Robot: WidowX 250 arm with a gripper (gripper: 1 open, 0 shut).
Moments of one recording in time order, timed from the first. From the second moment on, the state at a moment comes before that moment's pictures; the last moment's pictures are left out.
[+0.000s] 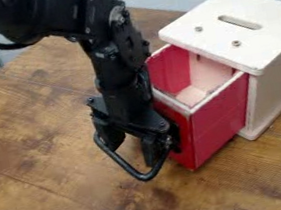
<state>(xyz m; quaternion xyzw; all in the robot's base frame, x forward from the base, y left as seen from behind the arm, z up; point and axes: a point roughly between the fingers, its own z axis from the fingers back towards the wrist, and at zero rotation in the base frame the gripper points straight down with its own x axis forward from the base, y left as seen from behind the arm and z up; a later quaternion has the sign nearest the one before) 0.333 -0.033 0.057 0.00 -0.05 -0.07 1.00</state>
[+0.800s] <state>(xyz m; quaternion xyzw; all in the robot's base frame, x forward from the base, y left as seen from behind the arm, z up) 0.359 -0.047 0.052 -0.01 -0.09 -0.09 0.99</state>
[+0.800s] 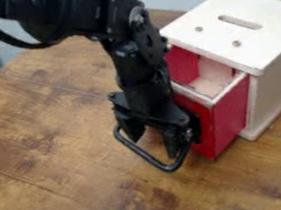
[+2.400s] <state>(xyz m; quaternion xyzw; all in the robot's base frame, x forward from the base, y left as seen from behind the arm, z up) 0.405 -0.058 0.056 0.00 -0.04 -0.10 0.99</state>
